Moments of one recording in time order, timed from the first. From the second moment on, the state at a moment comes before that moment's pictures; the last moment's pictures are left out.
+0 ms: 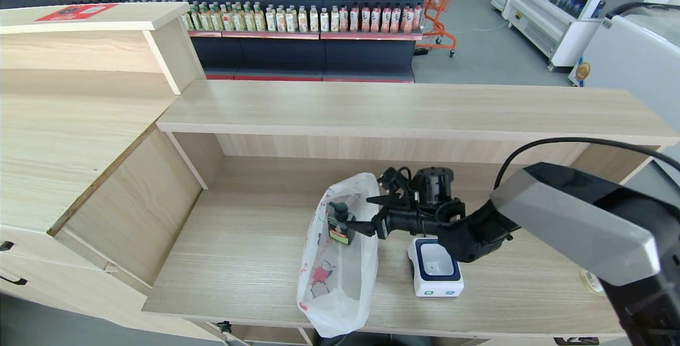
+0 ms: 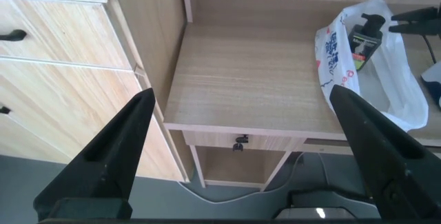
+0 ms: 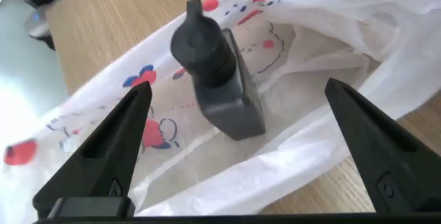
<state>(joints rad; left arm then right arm) 0.00 0.00 0.00 0.00 0.00 0.00 0.44 2.42 -1.28 -0.84 0.55 -0.15</state>
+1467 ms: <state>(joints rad) 0.00 0.00 0.00 0.00 0.00 0.00 -0.12 1.09 -0.12 -0.54 0.40 -0.20</state>
